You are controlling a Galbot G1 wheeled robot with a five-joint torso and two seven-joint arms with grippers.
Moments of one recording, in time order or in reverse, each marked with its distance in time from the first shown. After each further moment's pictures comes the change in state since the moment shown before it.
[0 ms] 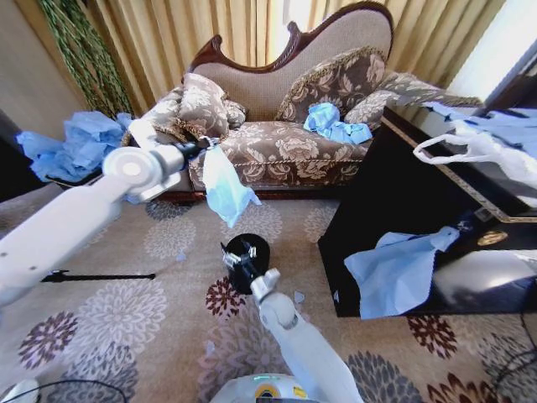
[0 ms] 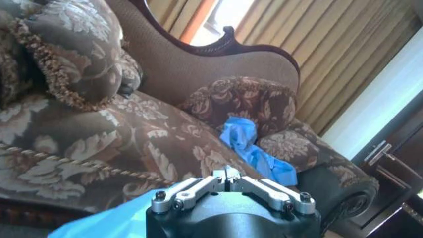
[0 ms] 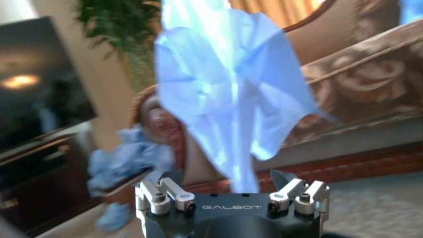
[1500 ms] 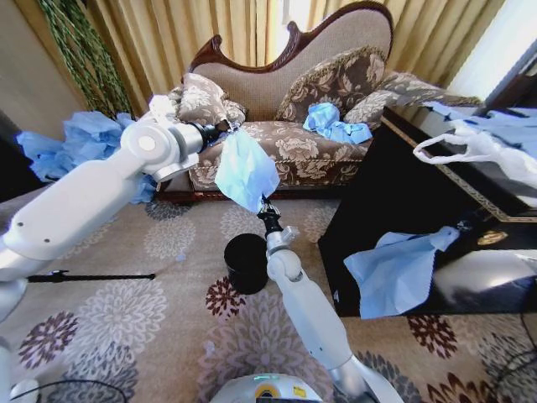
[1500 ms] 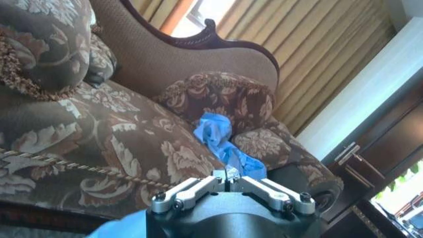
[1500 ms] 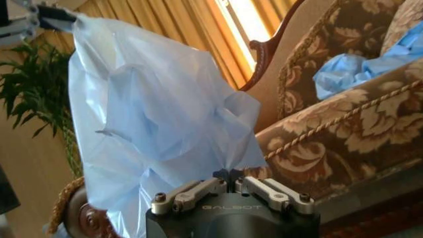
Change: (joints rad) left arm -0.127 -0.061 0.059 -0.006 -0.123 -0.012 -0.057; right arm 0.148 0.045 0.148 -0.008 0.088 0.068 0.107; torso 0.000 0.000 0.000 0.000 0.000
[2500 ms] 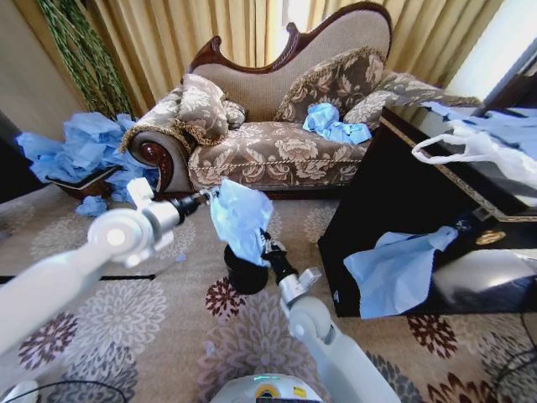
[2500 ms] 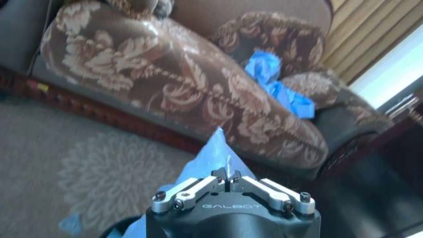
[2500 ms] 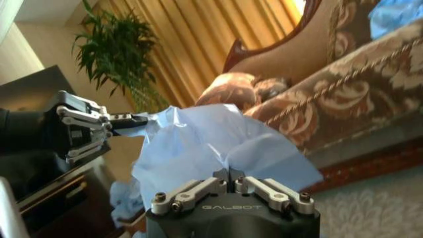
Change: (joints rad) left arm 0.925 0.272 -0.548 -0.438 0.112 -0.013 -0.028; right arm -0.327 -0.274 -0.139 0.414 0.146 -0.104 -0.060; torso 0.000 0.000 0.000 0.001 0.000
